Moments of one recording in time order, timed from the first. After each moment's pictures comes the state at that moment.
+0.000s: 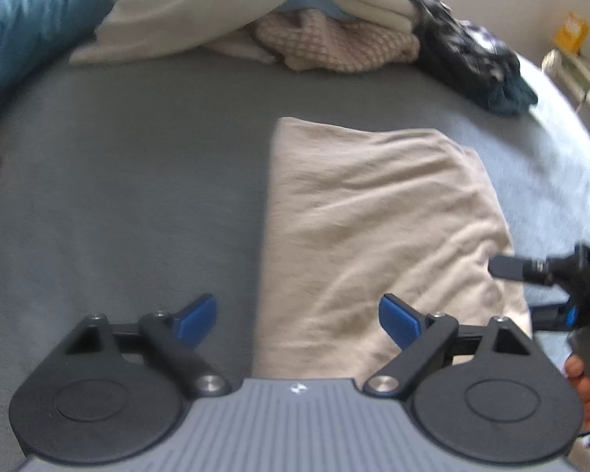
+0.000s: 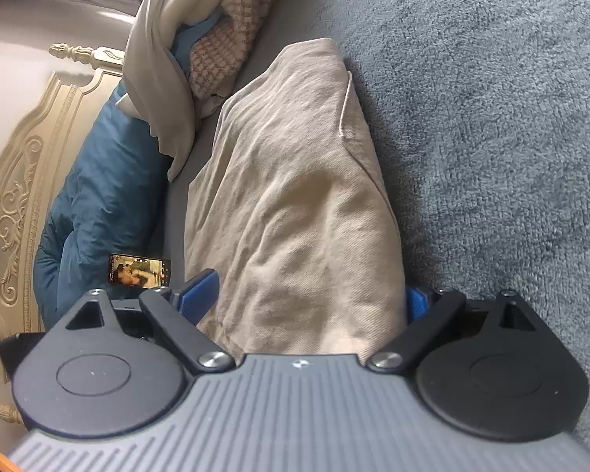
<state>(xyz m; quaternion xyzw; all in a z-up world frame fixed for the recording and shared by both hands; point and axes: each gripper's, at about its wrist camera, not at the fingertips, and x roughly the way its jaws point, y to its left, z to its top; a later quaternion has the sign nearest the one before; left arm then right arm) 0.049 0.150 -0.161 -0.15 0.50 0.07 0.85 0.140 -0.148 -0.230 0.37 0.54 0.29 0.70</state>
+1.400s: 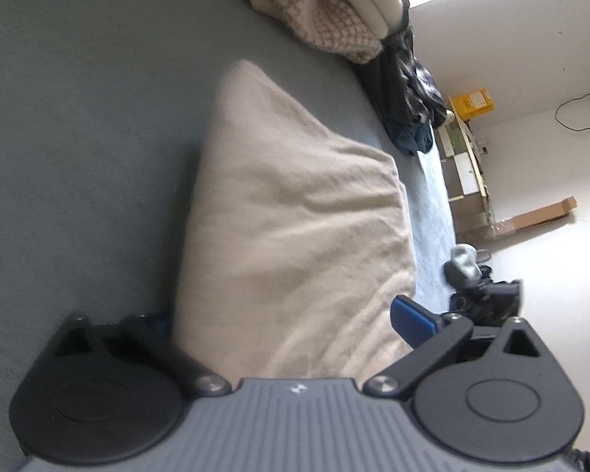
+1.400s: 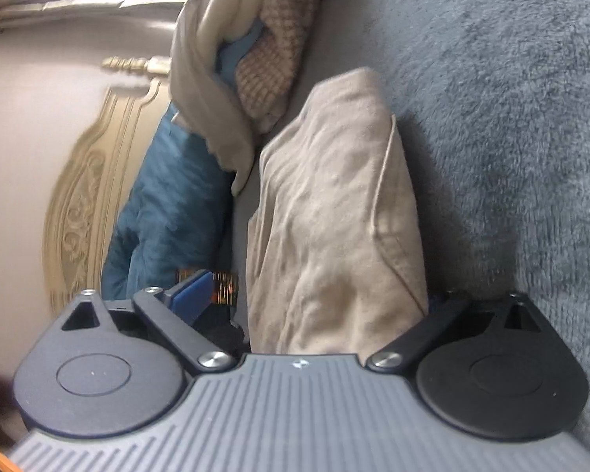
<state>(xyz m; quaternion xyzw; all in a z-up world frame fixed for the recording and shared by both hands) 0.098 0.218 -0.250 -0.41 0.48 -0.16 0.76 0.190 -0.136 -0.245 0.43 0.51 0.38 0.64</state>
